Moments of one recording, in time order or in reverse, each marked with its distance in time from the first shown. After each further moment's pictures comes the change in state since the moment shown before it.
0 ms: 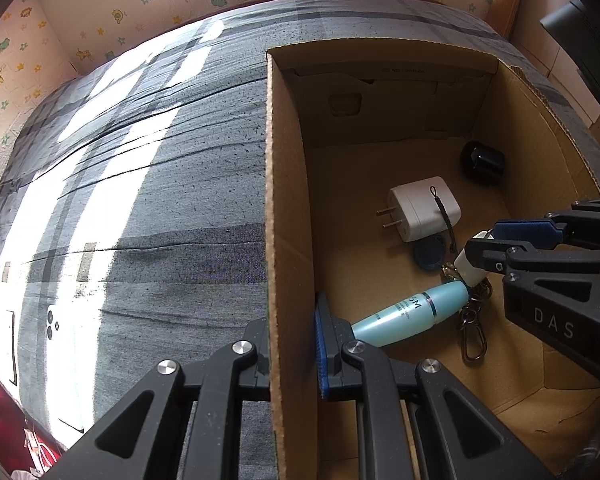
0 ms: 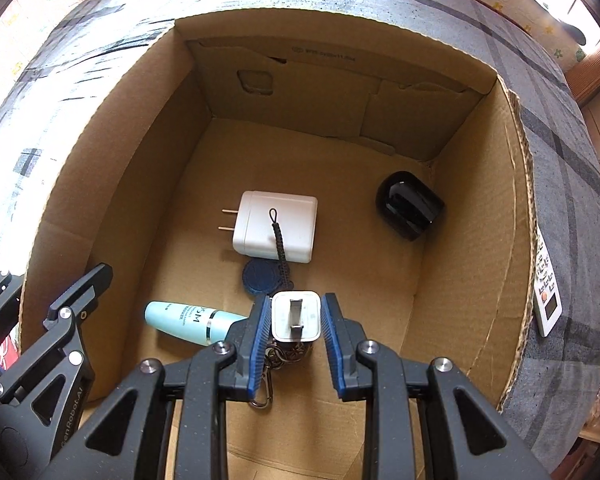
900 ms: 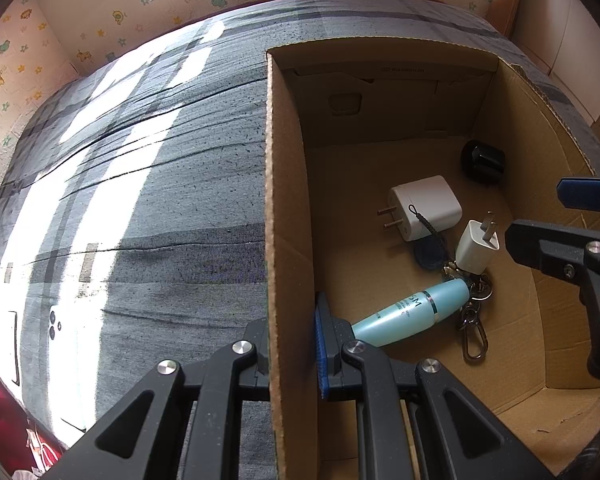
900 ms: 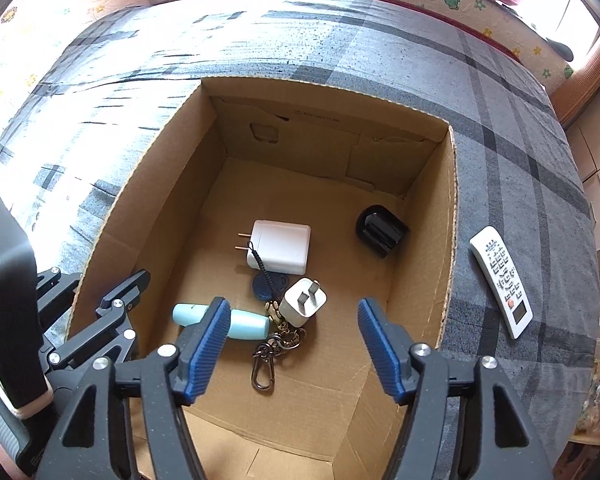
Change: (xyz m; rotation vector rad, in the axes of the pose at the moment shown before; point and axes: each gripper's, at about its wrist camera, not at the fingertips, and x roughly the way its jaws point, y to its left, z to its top) left arm -0.002 -0.002 0.000 0.002 -0.001 0.009; right arm -0.068 -0.004 -0.017 -0.011 -0.116 -0.014
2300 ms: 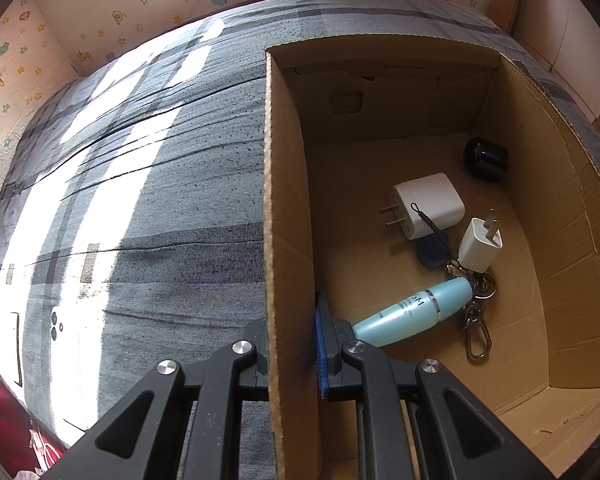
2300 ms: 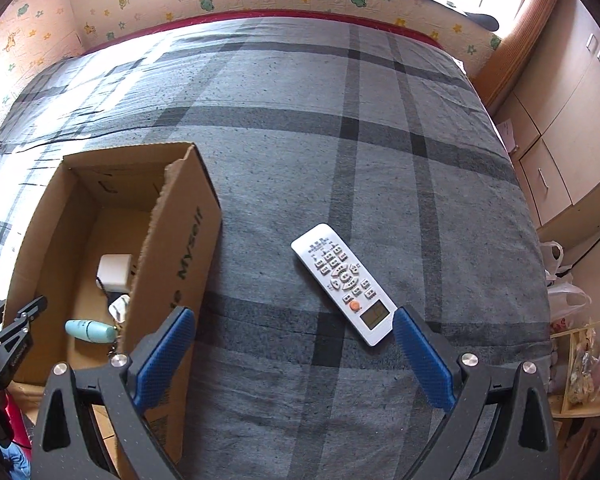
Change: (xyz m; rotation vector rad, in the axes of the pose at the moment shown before) left arm 0.002 -0.005 0.002 0.001 0.008 0.012; right arm -0.021 -0.174 -0.014 0.159 -0.060 -0.115
